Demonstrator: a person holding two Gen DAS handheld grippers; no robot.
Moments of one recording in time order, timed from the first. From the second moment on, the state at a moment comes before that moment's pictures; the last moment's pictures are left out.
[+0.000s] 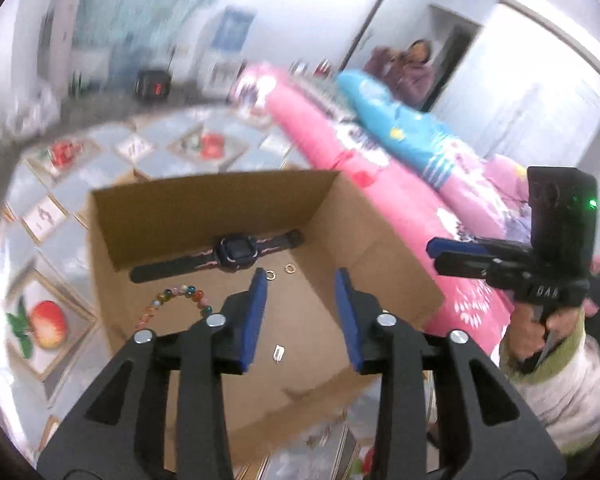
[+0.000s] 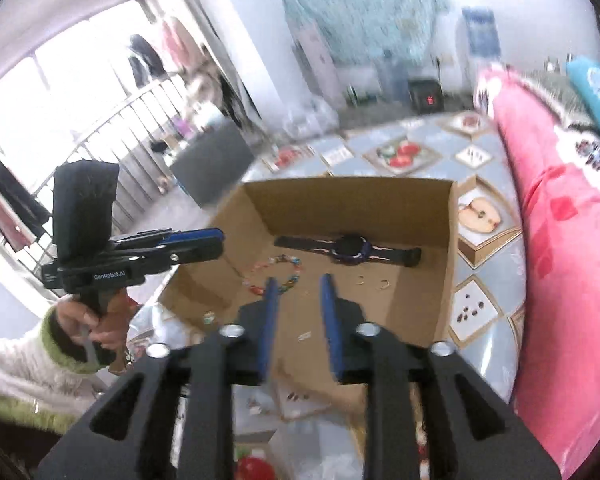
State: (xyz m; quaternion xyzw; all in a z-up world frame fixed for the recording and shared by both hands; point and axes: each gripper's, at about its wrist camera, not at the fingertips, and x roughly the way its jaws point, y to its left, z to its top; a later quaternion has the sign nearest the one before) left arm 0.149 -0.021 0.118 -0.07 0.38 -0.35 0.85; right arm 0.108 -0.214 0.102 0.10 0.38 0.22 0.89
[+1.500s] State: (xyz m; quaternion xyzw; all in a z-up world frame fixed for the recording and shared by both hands) left arm 0.020 -0.058 -0.008 0.11 0.42 -0.33 0.84; right arm 0.045 -0.138 -0.047 0.00 0.47 0.16 0.87
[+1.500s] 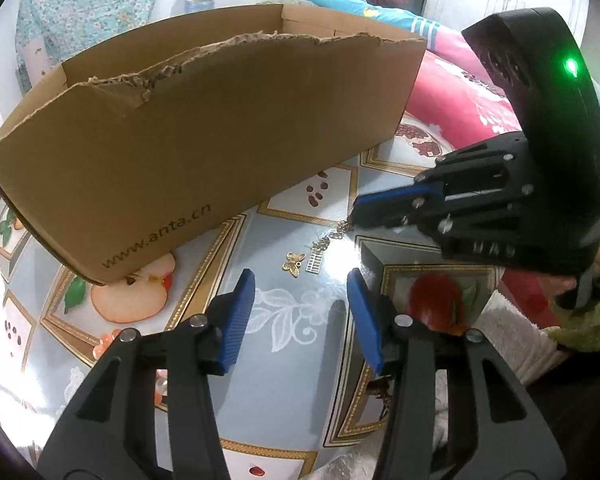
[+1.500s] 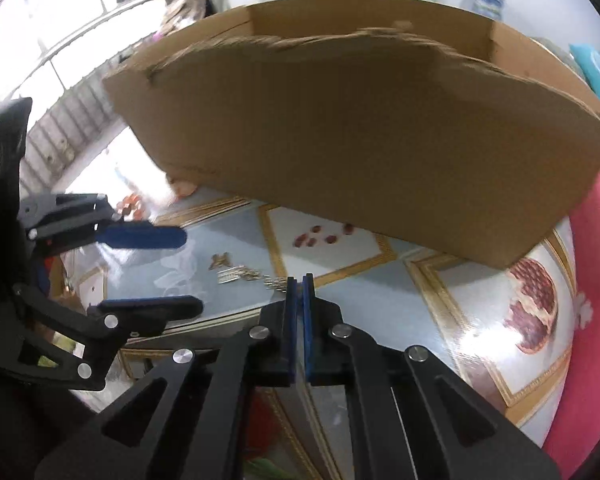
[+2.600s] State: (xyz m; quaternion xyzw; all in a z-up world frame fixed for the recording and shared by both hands) left arm 0.020 -0.078 -0.010 0.13 0.42 -0.35 0.83; right arm 0.029 -0.187 -0.041 0.09 0.45 0.17 0.87
